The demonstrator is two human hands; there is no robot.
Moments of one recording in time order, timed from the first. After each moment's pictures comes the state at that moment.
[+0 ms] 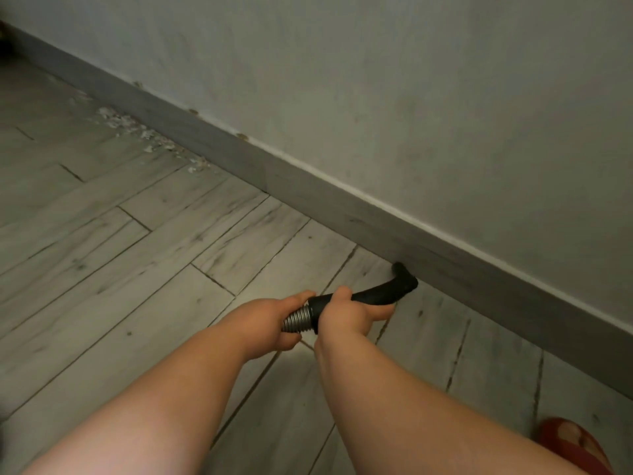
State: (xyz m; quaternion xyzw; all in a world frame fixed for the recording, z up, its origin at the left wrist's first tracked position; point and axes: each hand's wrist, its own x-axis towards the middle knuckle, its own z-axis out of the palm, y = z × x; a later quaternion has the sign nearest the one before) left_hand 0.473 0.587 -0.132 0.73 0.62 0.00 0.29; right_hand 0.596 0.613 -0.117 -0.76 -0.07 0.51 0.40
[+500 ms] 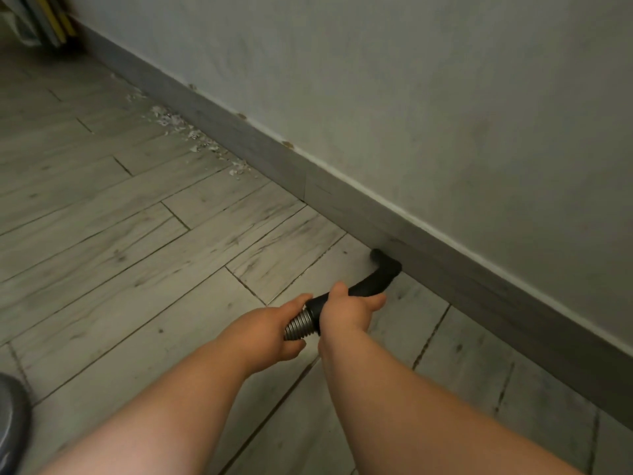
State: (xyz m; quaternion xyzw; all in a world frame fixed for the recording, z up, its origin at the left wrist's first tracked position) left_hand 0.428 0.580 -0.136 0.66 0.69 0.03 0.29; right_hand 0.541 0.637 -0.121 -0.73 -0.19 0.56 0.34
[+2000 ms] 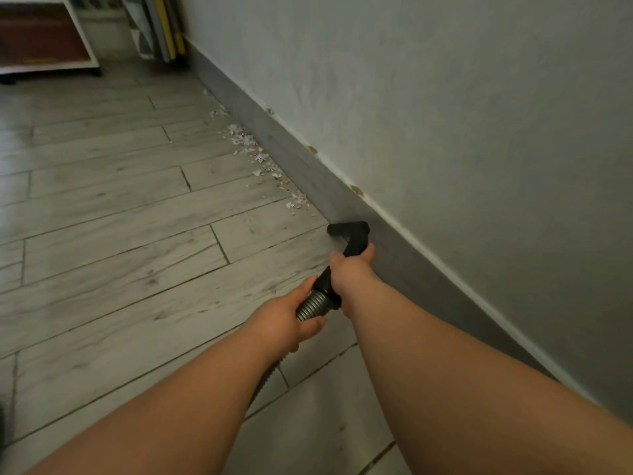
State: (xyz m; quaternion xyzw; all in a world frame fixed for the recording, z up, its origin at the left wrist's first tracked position) left_hand 0.345 0.709 -0.157 0.44 0.77 0.24 0.39; right_hand 0.411 0.828 -0.124 -0.68 -0.51 0.53 0.07
